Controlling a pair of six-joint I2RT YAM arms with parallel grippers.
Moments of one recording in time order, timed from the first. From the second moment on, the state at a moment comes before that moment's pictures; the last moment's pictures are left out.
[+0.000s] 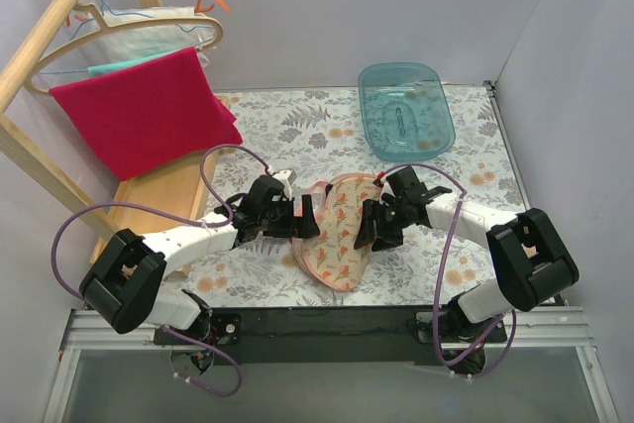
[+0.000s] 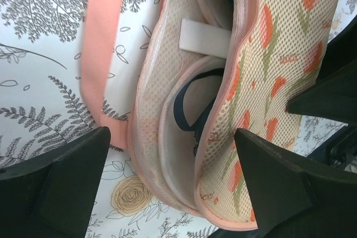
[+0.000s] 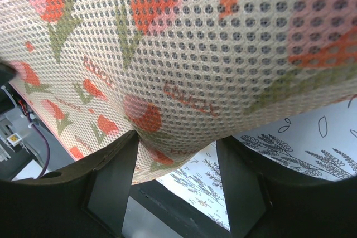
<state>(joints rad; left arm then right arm) -0.67 1.36 0.66 -0.08 0.16 -0.59 0.52 1.47 0.72 -0.39 -0.49 0.52</state>
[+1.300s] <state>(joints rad) -0.67 1.54 0.67 0.02 0.23 -0.59 0.52 1.38 0.74 -0.39 -0.48 0.57</state>
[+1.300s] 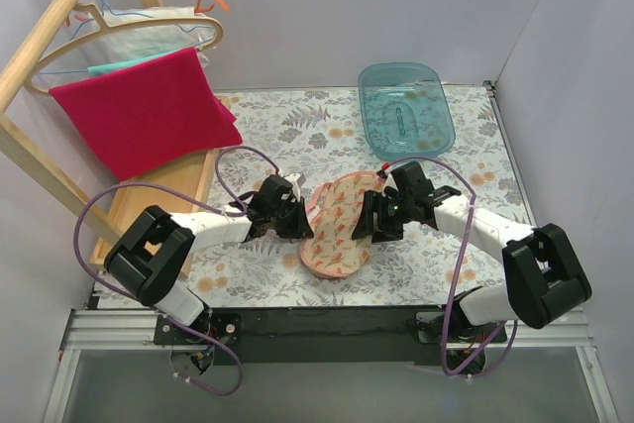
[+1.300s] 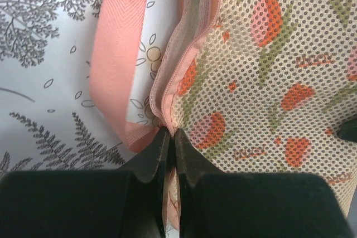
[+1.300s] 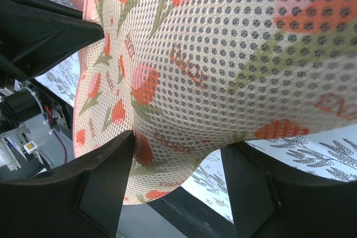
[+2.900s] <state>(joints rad) -0.64 1.43 0.65 -0.09 0.39 -0.58 0.52 1.34 0.64 -0.29 -0.41 0.69</state>
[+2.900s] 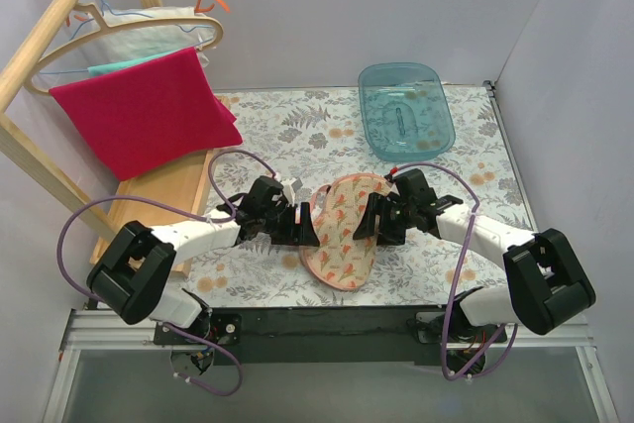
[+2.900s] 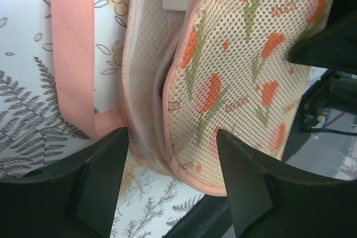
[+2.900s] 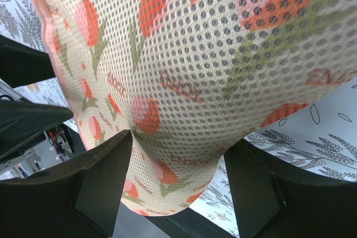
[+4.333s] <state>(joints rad) -0.68 1.41 0.57 0.07 0.40 -0.77 0.52 1.36 0.65 -0.29 -0.41 0.69</state>
